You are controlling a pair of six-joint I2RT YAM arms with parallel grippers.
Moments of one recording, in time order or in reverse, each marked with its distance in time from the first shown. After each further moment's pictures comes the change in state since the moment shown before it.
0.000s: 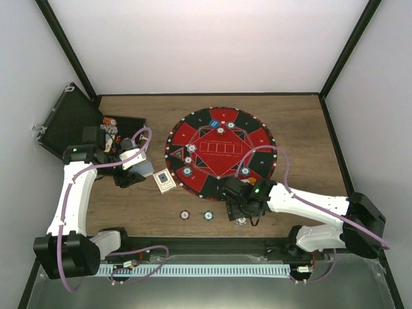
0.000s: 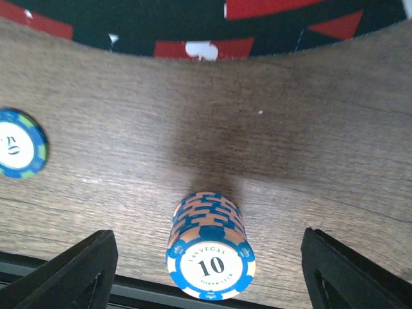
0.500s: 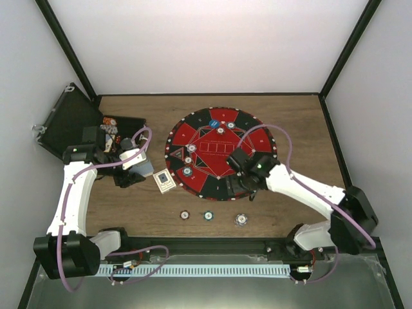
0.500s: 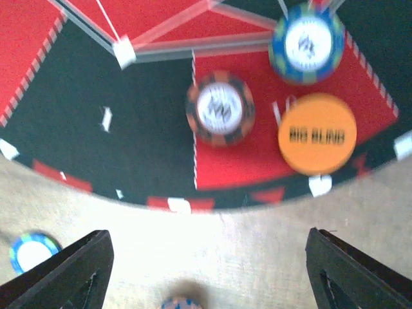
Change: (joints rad) left arm 0.000 0.000 0.000 0.000 0.000 0.000; right arm -0.254 0.138 0.196 0.076 0.045 -0.310
